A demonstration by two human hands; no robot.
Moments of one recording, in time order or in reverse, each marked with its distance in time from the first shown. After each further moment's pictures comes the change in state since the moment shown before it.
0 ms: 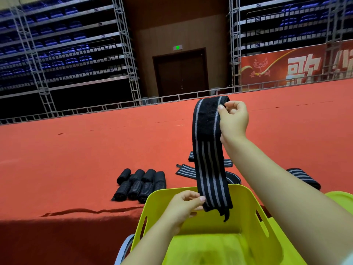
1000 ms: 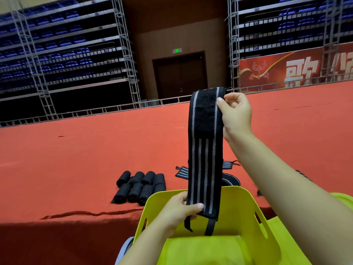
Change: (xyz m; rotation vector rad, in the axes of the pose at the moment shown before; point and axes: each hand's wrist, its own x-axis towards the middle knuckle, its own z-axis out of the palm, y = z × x) left_hand -0.002 0.001 -0.011 0.060 -0.132 0.109; right_hand 0.002 -0.023 -0.004 0.106 -0.118 -0.060
